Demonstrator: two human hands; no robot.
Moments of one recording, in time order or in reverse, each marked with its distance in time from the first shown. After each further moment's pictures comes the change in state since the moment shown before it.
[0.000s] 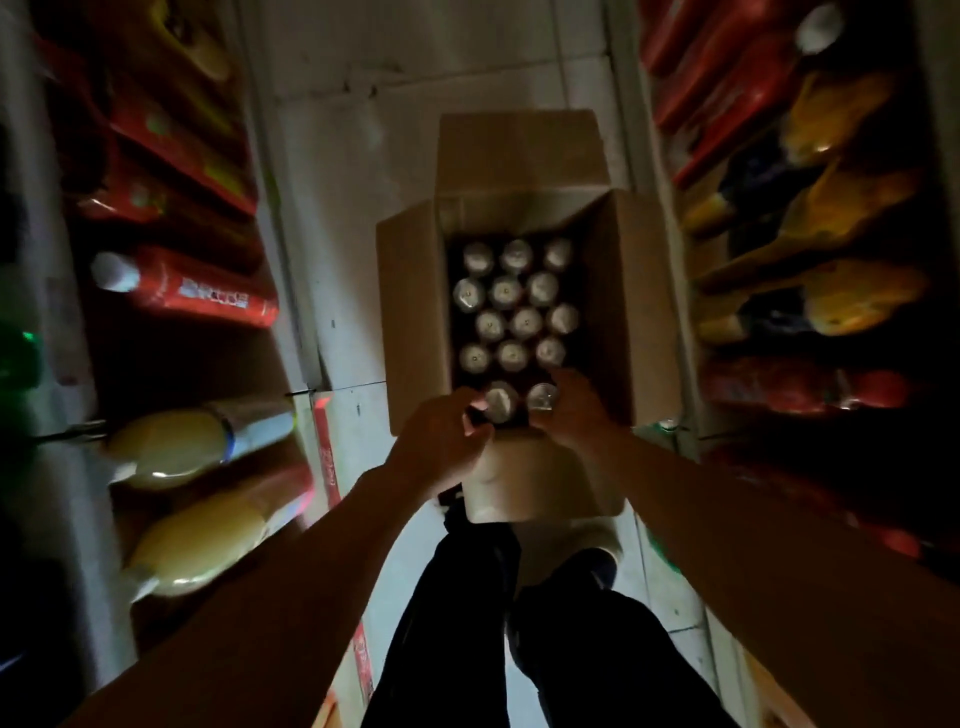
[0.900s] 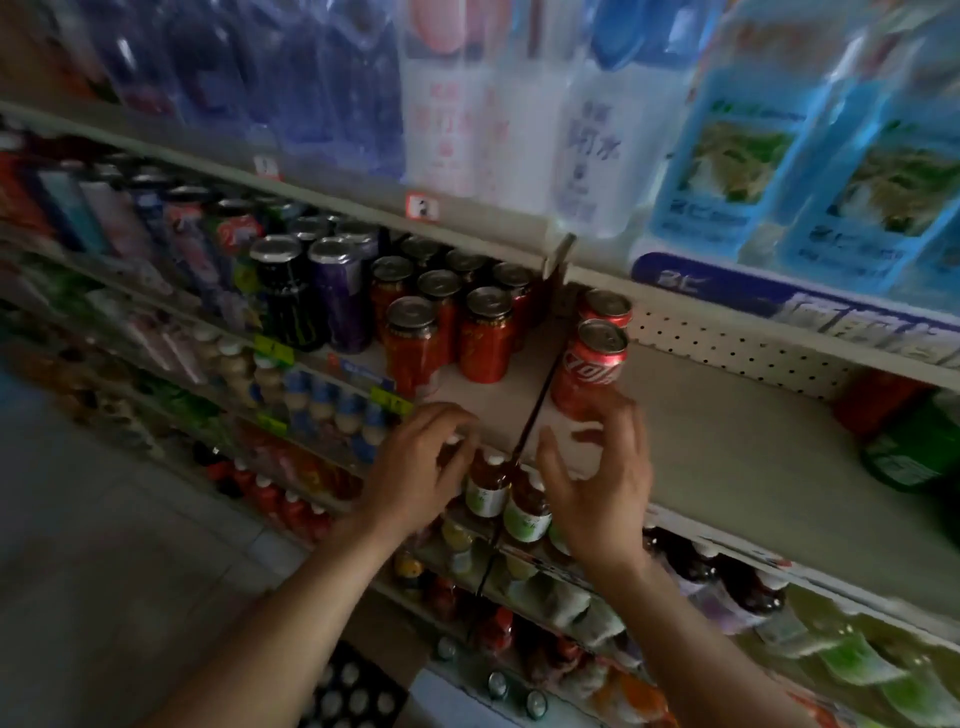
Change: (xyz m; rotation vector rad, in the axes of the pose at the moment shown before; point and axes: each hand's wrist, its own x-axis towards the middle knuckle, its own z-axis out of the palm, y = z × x) left_hand -0.341 0.592 -0.141 0.203 0.008 1.600; right_hand -0.681 -0.072 -0.405 0.341 1.933 -0.193
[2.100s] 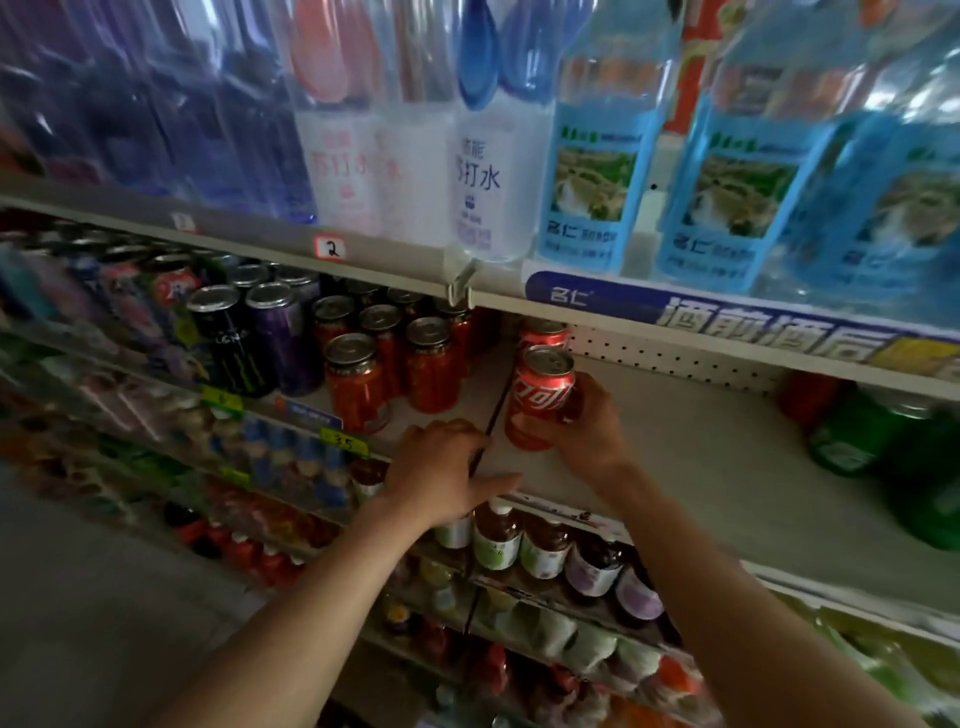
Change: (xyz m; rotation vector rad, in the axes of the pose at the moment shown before) left_hand 0.057 0.042 0.040 0.431 -0.402 -0.074; right_hand 0.066 0.091 -0.010 0.215 -0.294 0.555
